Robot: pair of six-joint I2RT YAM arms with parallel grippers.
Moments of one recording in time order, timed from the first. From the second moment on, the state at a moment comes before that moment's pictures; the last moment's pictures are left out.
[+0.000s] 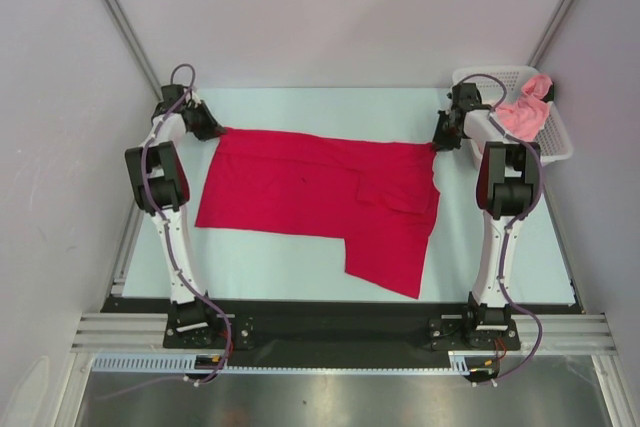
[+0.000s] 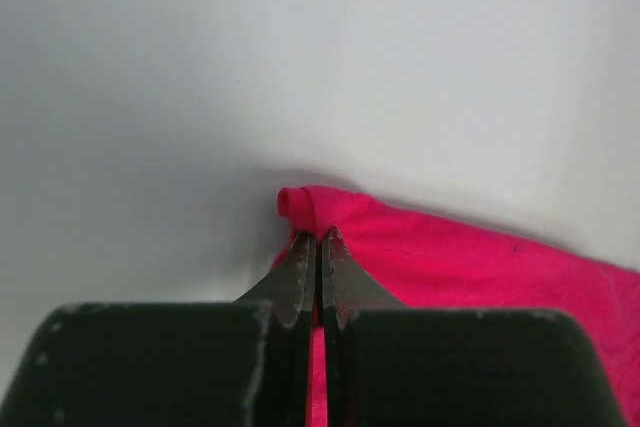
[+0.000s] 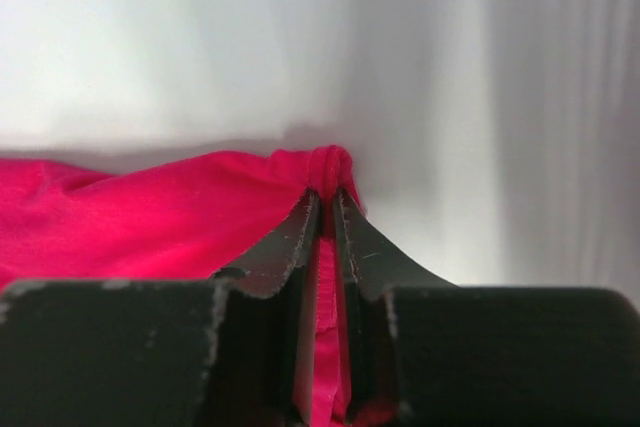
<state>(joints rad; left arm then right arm) 0.22 2.48 2.04 -0.45 0.45 -0.38 -0.02 2.28 1.81 -0.57 -0.13 0.26</state>
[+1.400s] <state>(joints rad) 0.19 1.42 0.84 -0.59 -0.02 -0.64 0.28 1.43 1.19 -0.82 -0.23 0.43</state>
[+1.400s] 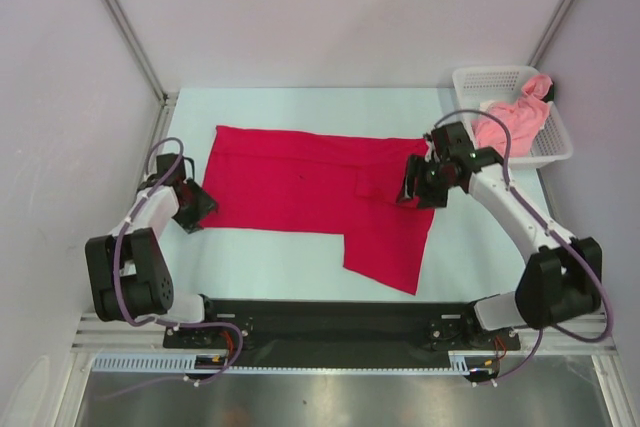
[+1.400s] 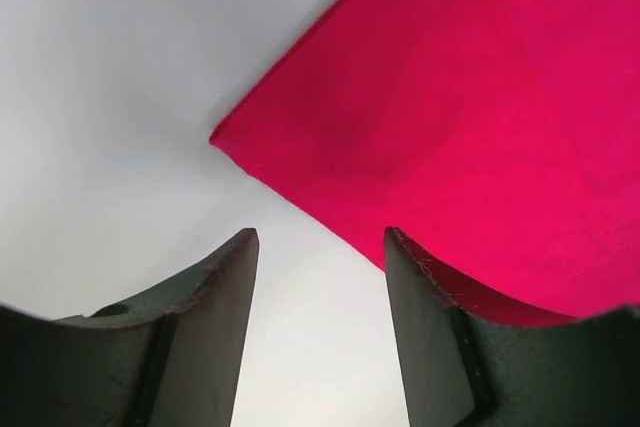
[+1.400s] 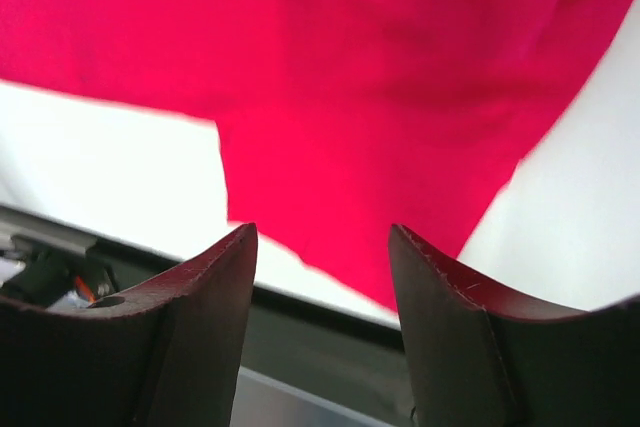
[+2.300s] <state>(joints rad) 0.32 1.54 0.83 -0.52 0.00 -0.67 0.01 1.21 0.79 -0.83 -0.48 0.58</state>
